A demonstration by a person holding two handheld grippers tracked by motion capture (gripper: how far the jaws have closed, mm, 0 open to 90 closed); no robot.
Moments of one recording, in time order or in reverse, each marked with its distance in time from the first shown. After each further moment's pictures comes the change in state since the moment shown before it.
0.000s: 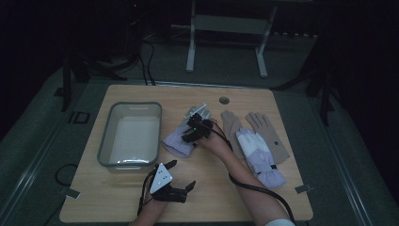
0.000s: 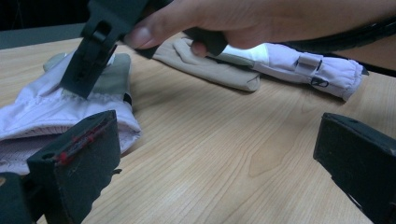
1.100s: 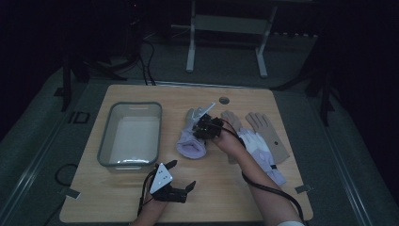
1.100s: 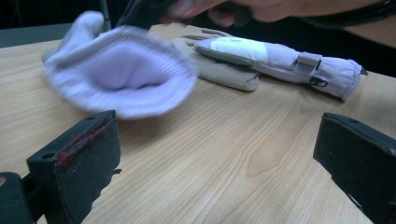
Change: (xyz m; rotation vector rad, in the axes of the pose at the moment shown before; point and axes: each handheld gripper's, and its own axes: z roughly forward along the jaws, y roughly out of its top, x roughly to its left) left arm 0.000 0.000 0.000 0.003 -0.001 -0.004; right arm -0.014 -0.017 -0.047 0.000 0.066 -0.201
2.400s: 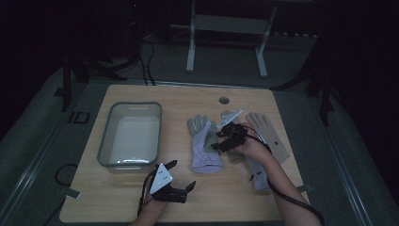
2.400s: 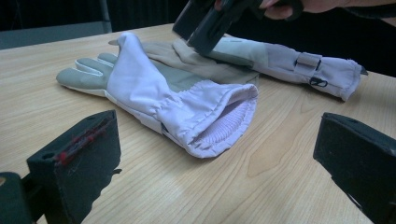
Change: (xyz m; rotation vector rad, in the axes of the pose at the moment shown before) left arm 0.000 0.000 0.000 0.000 0.000 0.006; right arm -0.009 -0.060 -0.048 -0.039 0.026 -0.002
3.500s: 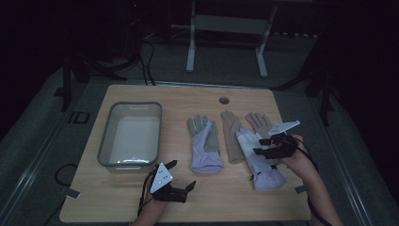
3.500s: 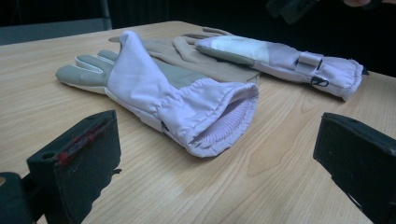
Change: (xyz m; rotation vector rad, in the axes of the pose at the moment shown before) left arm 0.000 0.000 0.001 0.003 0.003 -0.011; right arm -0.014 -0.112 -0.097 -0.050 -0.126 0.182
